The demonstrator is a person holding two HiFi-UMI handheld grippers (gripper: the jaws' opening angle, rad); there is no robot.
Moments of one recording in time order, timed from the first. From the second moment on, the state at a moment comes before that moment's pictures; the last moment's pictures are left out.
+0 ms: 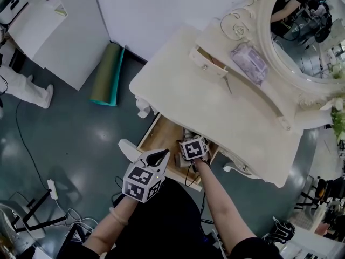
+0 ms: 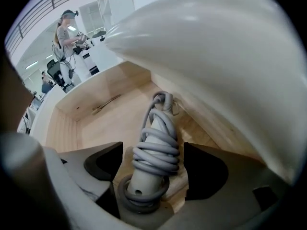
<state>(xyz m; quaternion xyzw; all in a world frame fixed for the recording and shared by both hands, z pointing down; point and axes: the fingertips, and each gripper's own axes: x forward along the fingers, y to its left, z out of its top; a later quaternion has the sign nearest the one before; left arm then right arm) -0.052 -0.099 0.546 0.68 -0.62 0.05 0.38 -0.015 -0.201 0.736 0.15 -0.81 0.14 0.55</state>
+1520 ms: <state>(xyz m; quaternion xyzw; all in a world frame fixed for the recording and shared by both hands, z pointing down) 0.004 -0.148 0.425 0.80 -0.56 -0.05 0.20 0.083 -0.205 0.379 0.27 -0.89 0.31 -0.20</state>
